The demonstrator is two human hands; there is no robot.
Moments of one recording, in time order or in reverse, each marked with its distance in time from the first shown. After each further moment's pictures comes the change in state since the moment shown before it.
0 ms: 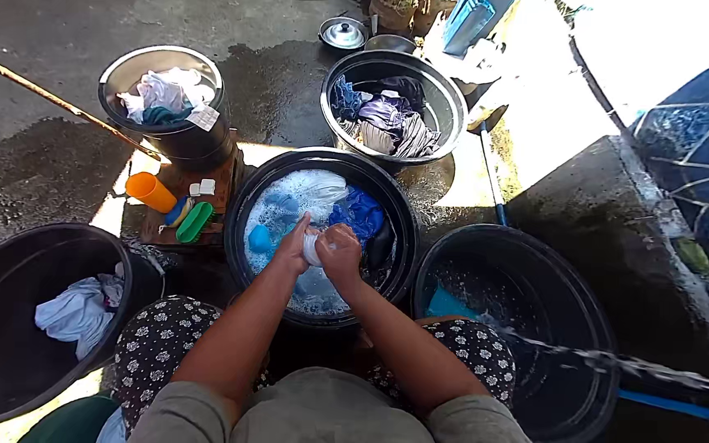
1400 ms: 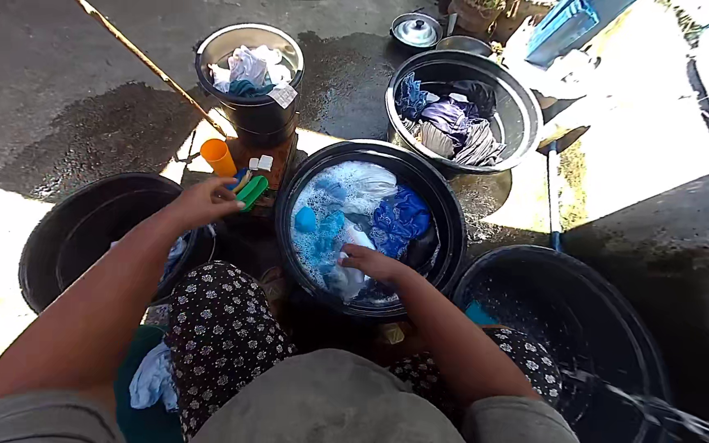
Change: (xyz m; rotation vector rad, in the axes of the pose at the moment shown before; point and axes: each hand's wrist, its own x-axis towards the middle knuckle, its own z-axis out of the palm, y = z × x) left_hand -0.098 0.185 -0.205 1.366 0.078 0.378; right_hand 0.008 -0.008 -0.003 -0.088 -1.305 0.506
